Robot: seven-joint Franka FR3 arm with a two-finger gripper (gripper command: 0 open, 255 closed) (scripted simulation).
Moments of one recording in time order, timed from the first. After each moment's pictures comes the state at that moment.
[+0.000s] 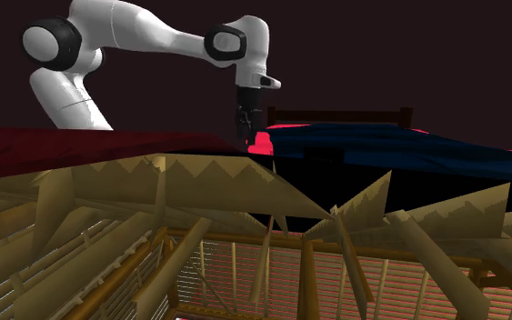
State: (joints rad) arm -0.15 -0.41 -0.12 -2.13 -0.04 1.63 -0.26
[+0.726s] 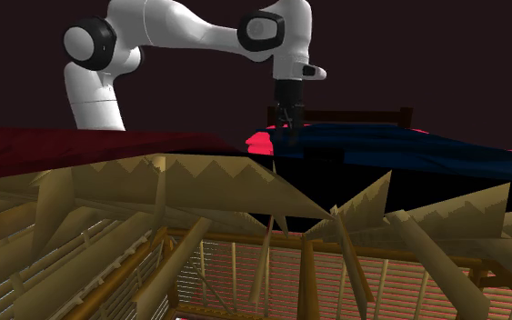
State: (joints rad) arm -0.22 -0.10 -0.24 -1.80 -0.05 1.66 -0.33
